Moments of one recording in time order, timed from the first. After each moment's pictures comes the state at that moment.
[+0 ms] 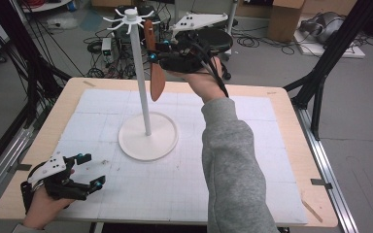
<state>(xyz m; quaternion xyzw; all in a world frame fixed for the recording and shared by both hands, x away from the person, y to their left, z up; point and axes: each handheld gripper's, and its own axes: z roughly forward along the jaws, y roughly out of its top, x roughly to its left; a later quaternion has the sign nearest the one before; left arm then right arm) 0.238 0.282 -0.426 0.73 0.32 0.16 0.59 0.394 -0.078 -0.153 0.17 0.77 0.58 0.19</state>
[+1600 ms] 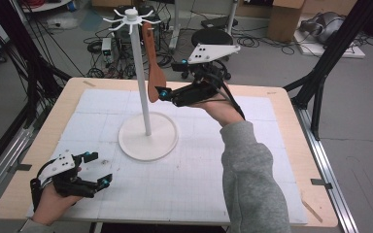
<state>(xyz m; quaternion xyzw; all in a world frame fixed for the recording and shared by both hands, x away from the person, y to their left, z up) 0.248 0.265 -0.430 0.73 0.31 0.17 0.58 0.370 -0.109 -0.196 0.14 0.79 0.58 0.15</state>
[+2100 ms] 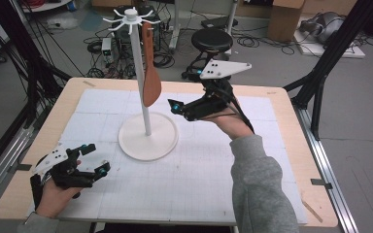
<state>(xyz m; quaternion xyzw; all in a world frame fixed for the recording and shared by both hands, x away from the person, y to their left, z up) 0.262 0.273 -0.426 0.68 0.34 0.17 0.63 0.355 -0.135 -0.222 0.16 0.78 0.57 0.17</state>
